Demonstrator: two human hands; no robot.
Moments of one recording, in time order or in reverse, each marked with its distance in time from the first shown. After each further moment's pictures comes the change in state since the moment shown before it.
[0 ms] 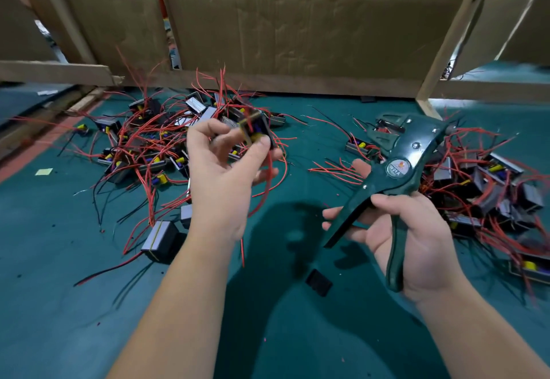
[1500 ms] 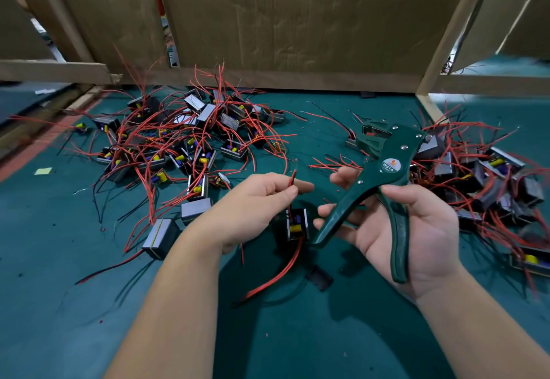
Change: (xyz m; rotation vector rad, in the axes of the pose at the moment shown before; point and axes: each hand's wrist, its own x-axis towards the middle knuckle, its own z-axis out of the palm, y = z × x) left_hand -0.004 -0.007 -0.015 0.646 -0.660 -0.466; right_hand 0.001 -0.003 0.005 0.258 -0.114 0.196
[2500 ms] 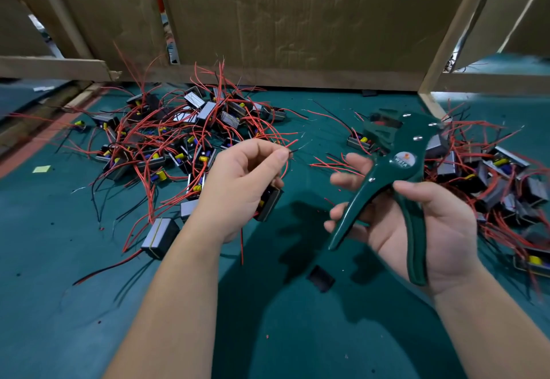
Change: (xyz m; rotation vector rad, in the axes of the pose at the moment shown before) left_hand 0.001 0.011 -0.002 -0.277 0.381 0.234; right_hand -0.001 -0.012 -0.008 -0.084 -0.051 0.034
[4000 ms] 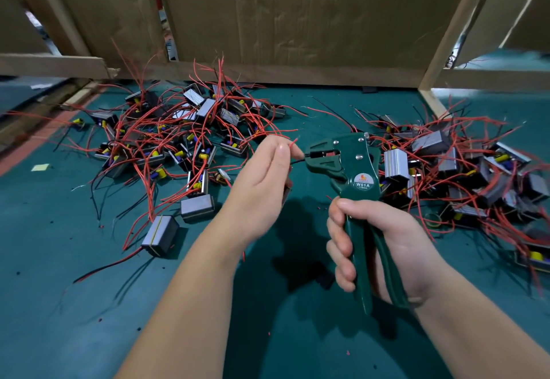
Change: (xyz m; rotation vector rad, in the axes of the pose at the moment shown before) left_hand -0.007 -0.003 0.019 0.147 -0.035 0.084; right_hand -0.004 0.019 0.019 -0.150 0.028 0.268
